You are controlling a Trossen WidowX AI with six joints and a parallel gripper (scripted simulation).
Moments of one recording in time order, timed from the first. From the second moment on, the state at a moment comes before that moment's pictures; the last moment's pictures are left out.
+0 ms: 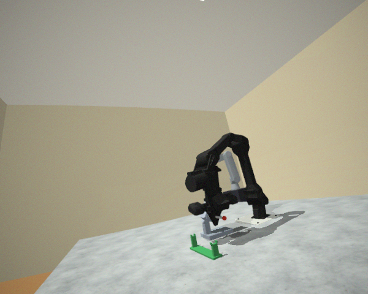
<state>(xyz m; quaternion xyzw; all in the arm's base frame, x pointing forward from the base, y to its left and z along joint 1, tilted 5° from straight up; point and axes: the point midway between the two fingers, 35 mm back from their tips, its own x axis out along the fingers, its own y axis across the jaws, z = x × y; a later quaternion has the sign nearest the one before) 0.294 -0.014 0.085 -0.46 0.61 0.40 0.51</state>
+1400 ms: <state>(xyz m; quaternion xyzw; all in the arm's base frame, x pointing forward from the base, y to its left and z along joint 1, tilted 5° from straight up) 0.296 0.003 0.118 -0.46 0.61 0.41 0.50</state>
